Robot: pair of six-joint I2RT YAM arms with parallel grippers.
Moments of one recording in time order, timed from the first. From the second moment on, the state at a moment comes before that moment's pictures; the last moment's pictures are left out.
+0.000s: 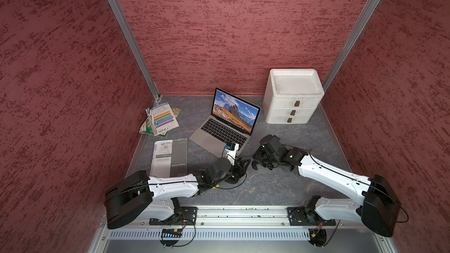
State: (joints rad) left arm -1.07 1.31 0.44 0.54 -0.19 -0.66; right arm 0.80 1.25 0.80 -0.43 -0.01 1.37
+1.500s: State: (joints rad) left arm -0.98 1.43 0.45 0.77 -0.06 -0.54; right arm 0.78 1.17 0.79 -0.30 -0.10 1.34
